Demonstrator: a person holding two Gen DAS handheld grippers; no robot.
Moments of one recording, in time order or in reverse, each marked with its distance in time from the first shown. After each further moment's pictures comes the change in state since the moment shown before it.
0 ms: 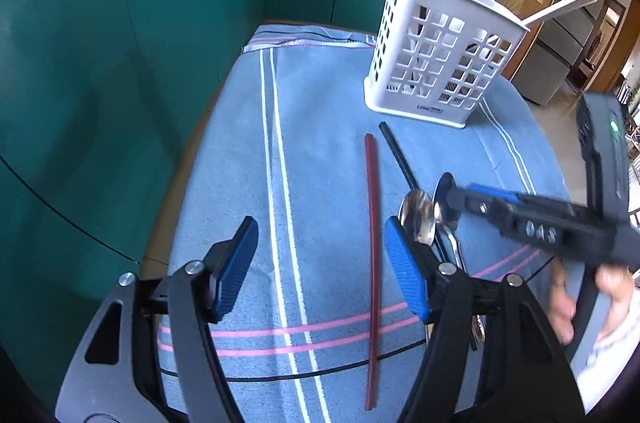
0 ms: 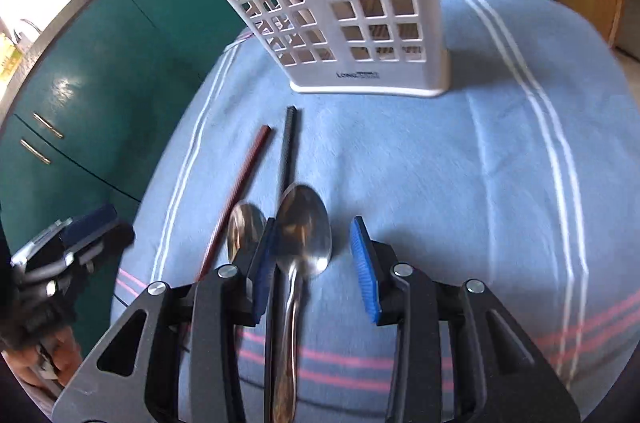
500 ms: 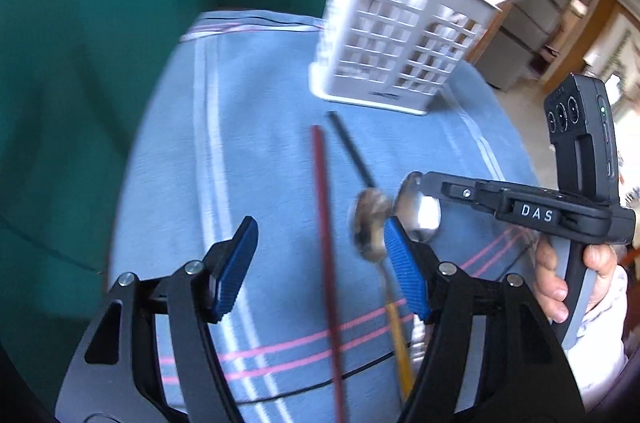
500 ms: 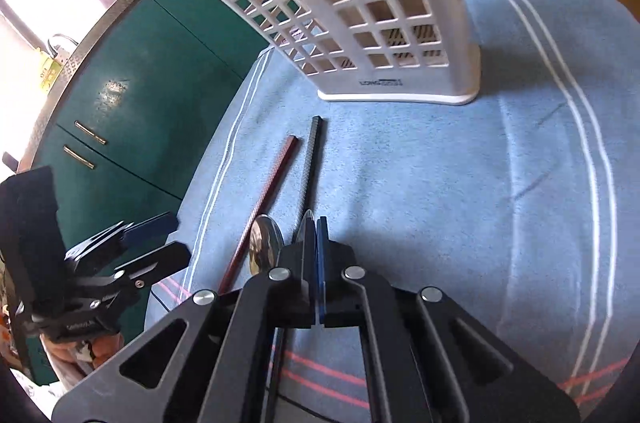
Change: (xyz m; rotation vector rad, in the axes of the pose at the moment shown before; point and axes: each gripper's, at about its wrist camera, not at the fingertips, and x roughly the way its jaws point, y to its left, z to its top) left arm 0.036 -0.023 0.013 0.063 0.050 -0.196; right arm -0.006 -0.025 0.008 0.009 0.004 0.194
